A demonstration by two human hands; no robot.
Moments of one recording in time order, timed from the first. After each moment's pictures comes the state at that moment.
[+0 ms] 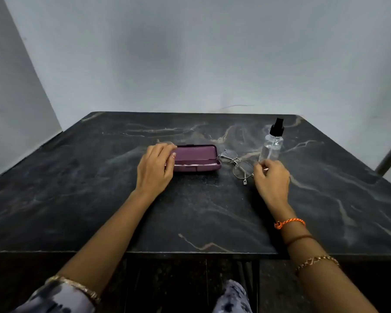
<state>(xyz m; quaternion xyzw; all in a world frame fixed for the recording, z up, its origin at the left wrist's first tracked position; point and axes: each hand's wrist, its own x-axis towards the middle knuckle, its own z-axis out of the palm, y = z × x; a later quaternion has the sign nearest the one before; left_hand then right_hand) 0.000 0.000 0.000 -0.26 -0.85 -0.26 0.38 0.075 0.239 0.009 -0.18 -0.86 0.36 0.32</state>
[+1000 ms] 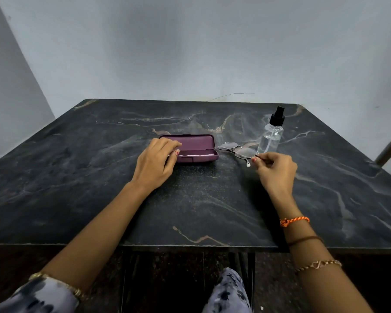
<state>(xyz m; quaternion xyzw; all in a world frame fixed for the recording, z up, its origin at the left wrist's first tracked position) 0.001 0.004 -0.003 -0.32 -0.85 -0.25 0.34 0.081 0.245 0.017 -0.18 -0.84 0.40 0.32</state>
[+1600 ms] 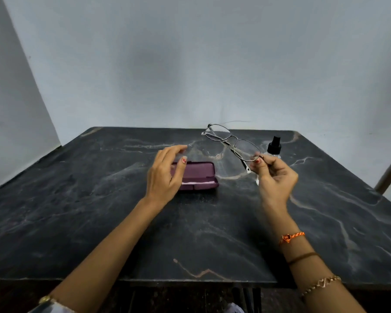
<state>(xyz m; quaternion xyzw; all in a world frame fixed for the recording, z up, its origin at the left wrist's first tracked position) -0.002 0.030 0.024 -0.31 -0.76 -0.43 0.38 0.060 0.230 0.038 0.00 -0.59 0.68 0.44</state>
